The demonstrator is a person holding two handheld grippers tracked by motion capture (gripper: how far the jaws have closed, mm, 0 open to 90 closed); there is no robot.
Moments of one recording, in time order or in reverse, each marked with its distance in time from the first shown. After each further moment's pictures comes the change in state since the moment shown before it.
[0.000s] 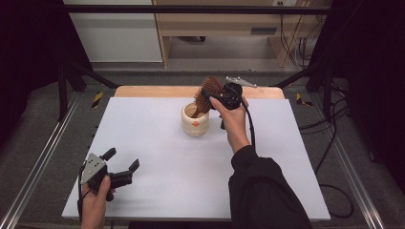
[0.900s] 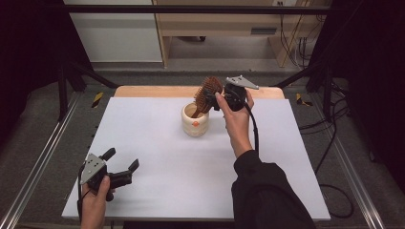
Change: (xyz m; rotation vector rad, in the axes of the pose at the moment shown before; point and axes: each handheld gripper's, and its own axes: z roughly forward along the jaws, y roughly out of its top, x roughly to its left) left arm 0.000 0.000 0.000 -0.001 0.005 0.001; right arm 0.016 0.009 -0.029 -0.079 -0.055 -0.174
